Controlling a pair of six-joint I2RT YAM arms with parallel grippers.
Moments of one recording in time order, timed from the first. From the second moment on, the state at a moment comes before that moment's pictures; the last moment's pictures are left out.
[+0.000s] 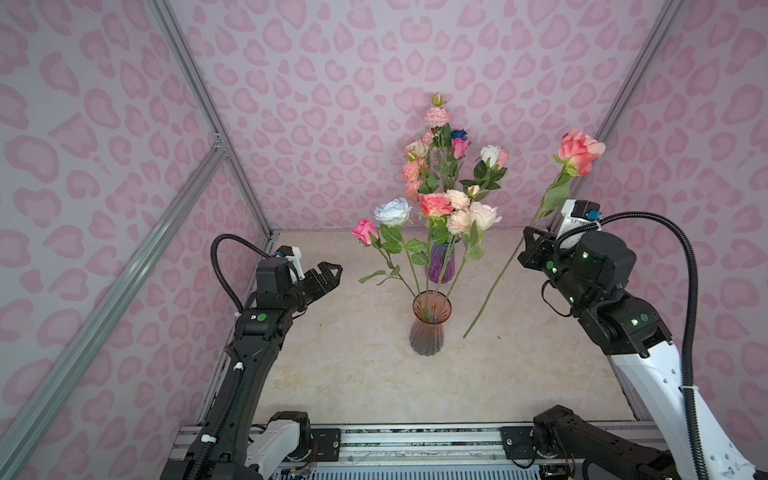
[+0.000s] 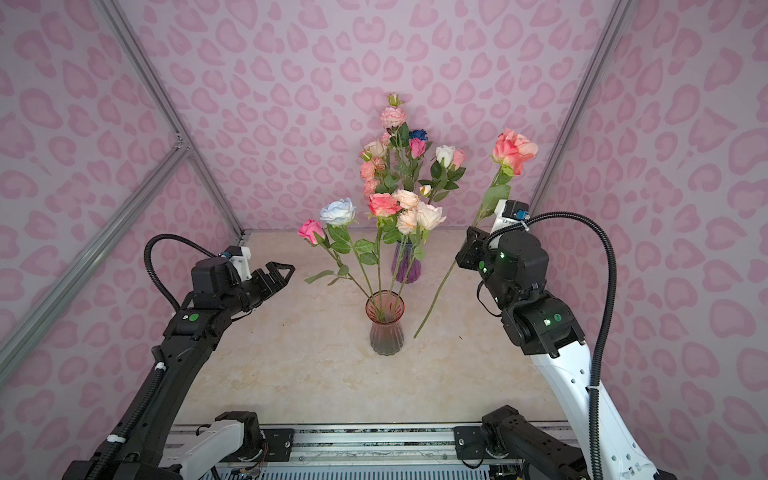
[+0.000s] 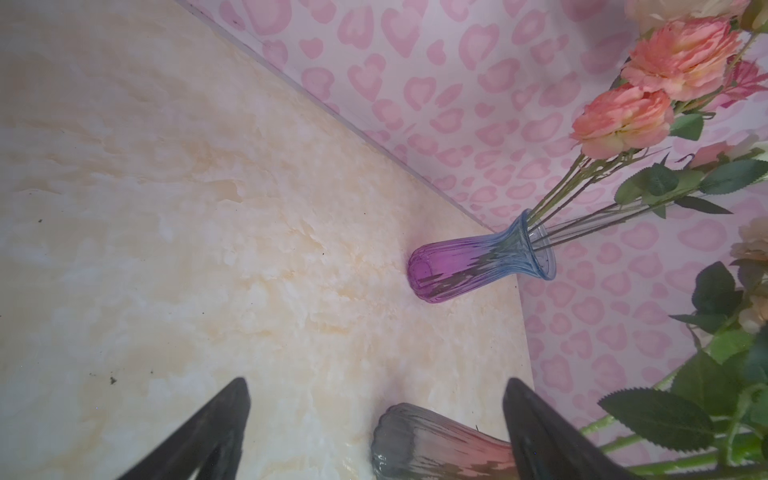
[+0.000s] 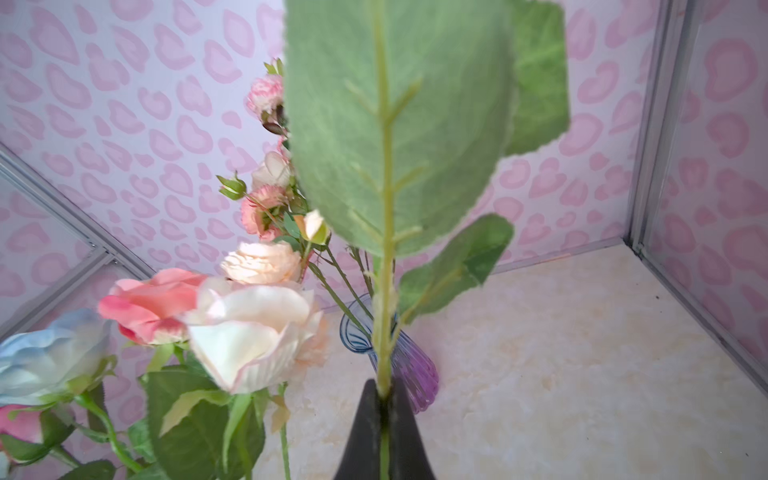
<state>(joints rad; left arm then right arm) -0.04 1.04 0.97 -0.46 0.37 -0.65 0.43 1.00 1.40 -0.54 0.27 0.44</state>
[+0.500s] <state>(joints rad) -0.04 1.11 0.96 -0.46 0.40 -0.66 0.70 1.00 1.55 -0.41 0.46 0.29</state>
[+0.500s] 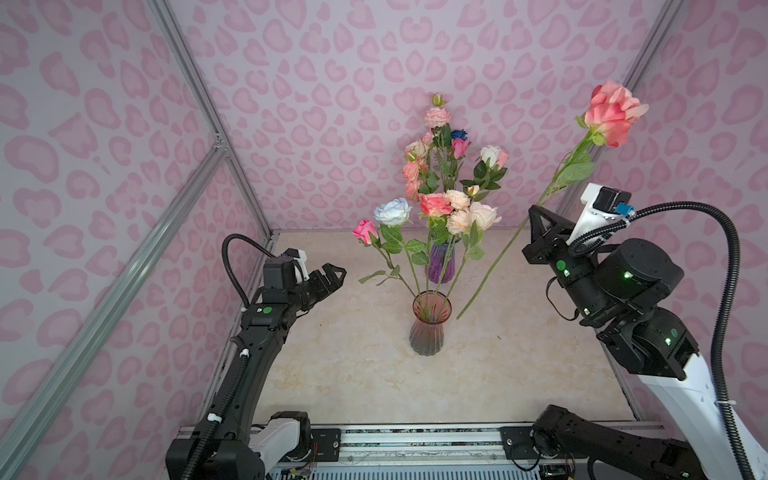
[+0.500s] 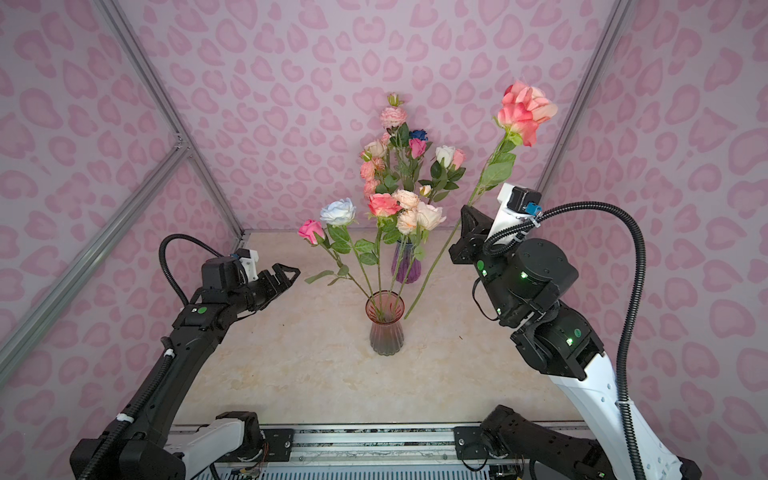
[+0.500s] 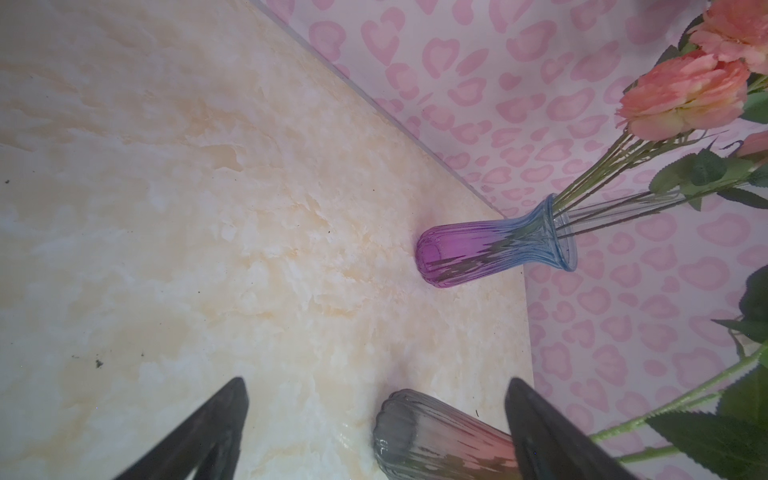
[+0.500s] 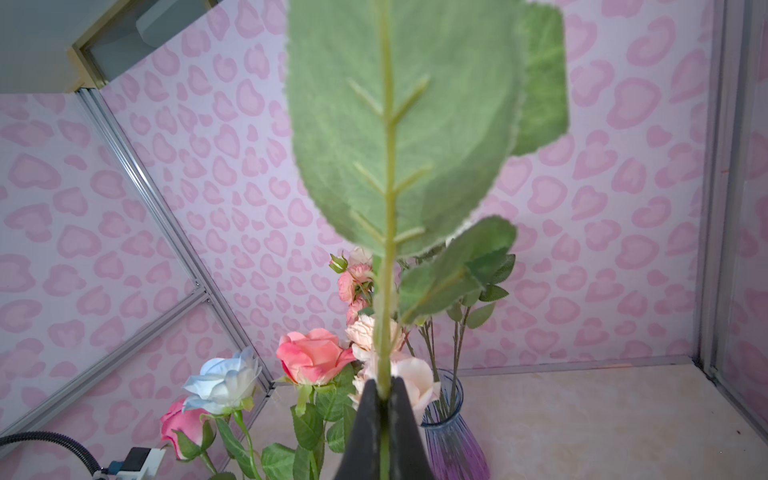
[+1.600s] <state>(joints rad) -0.04 1.12 0.96 -0.46 0.43 -0.67 0.94 1.21 1.40 -0.17 0.48 0.04</state>
